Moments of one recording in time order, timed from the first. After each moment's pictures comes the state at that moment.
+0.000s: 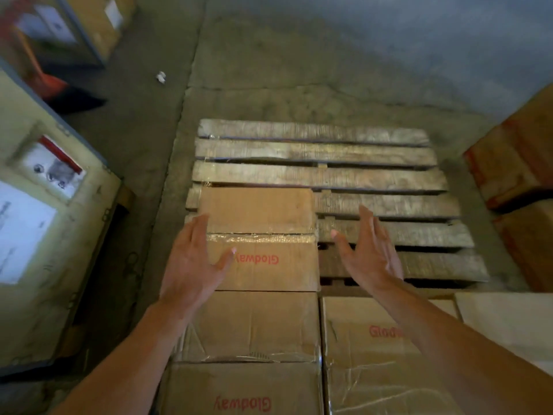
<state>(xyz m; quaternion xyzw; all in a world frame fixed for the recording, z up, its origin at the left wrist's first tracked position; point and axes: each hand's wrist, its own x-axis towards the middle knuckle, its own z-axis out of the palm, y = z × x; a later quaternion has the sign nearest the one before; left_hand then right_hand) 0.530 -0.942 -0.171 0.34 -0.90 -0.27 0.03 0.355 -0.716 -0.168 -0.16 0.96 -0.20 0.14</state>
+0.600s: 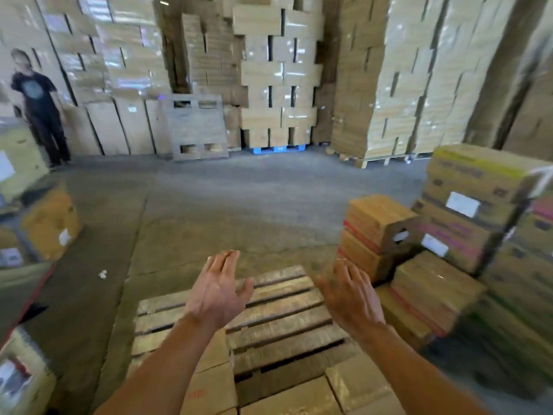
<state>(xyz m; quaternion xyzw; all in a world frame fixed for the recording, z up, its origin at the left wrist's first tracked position) 0.514 -0.706 0.248 0.05 -0.97 -0.15 0.17 0.445 -0.455 0.223 -0.12 0.96 -0.24 -0.11</state>
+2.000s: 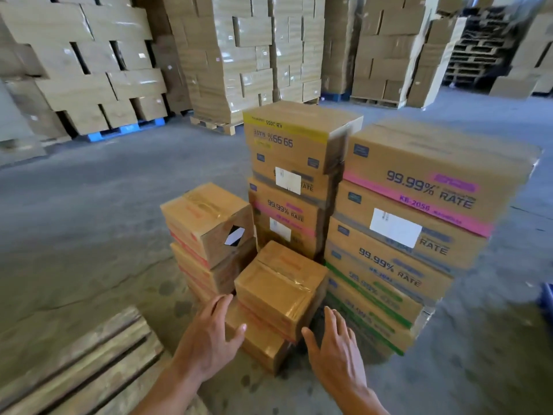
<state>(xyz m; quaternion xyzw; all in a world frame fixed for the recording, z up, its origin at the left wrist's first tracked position) 0.059 -0.131 0.112 -0.15 -0.96 -0.22 0.02 0.122 0.104 0.079 0.20 0.94 -0.26 0.01</state>
